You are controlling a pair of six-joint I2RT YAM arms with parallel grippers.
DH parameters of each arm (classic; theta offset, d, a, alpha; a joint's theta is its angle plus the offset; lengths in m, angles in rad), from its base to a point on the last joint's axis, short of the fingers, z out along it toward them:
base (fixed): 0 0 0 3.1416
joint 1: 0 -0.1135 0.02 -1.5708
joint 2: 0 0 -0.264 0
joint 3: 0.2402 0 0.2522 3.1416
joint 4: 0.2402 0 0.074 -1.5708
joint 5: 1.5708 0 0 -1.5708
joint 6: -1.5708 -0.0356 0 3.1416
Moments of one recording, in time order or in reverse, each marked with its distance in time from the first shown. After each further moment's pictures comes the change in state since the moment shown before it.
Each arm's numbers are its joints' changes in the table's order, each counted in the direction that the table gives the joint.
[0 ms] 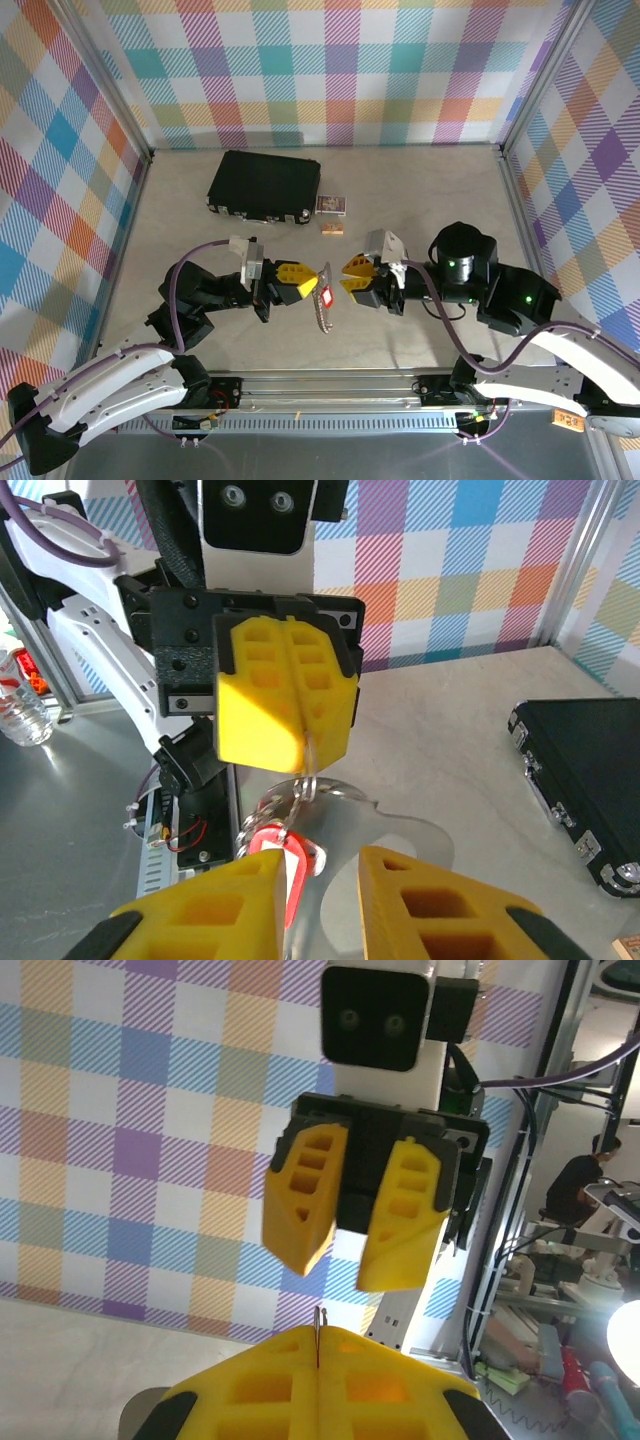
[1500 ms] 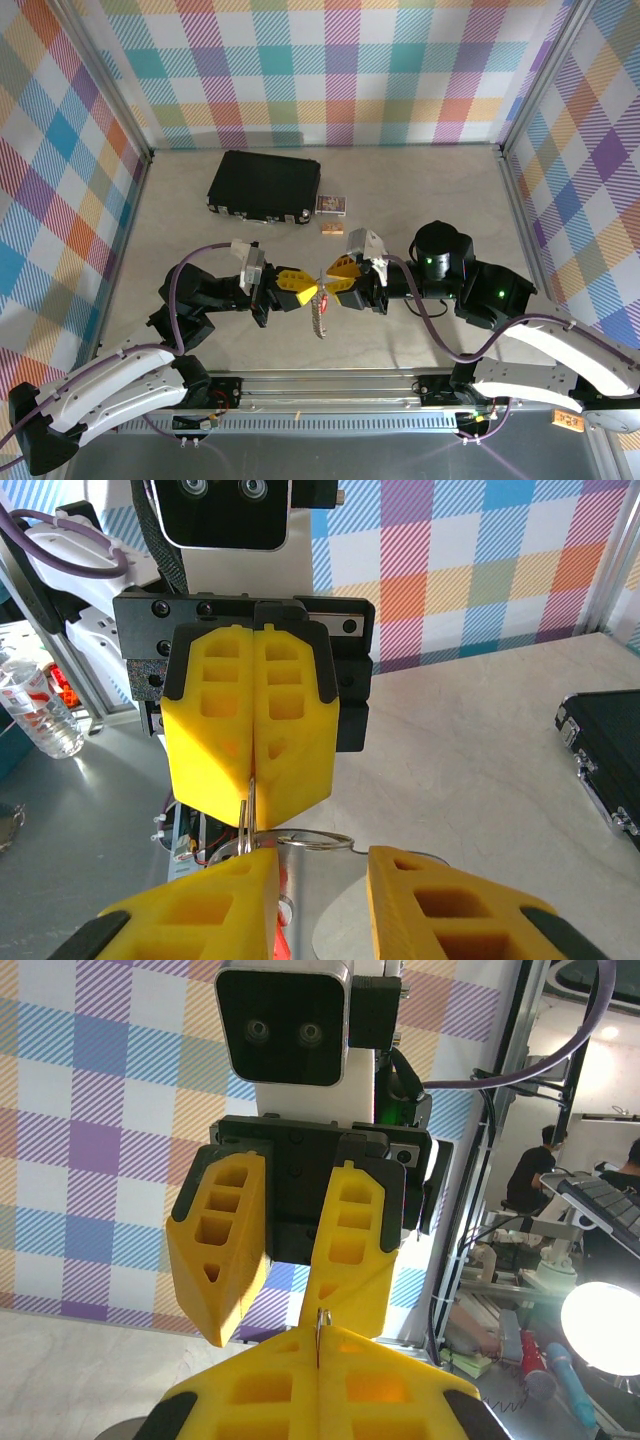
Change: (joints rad) left arm 0.000 0.003 -0.019 -0.030 0.068 0.028; right arm 0.001 -0.046 -0.058 -0.109 -0.065 -0.063
